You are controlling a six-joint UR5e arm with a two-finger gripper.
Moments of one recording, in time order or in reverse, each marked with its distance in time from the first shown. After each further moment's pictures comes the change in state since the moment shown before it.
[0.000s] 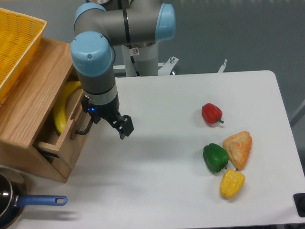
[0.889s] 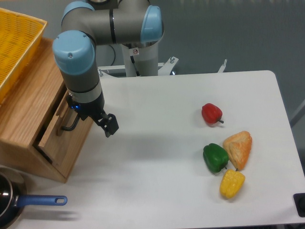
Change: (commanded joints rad) arm -0.035 0.009 -0.003 0.000 -0.011 -0.017
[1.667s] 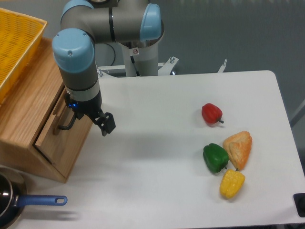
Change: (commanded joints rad) arm 0.002 0.020 -0.003 -0.015 -0.063 -0.015
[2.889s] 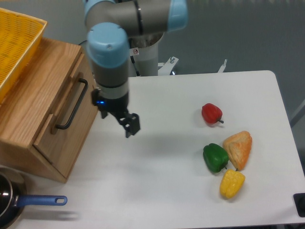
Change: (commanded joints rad) arm 0.215 -0.005 0.015 0.012 0.008 0.507
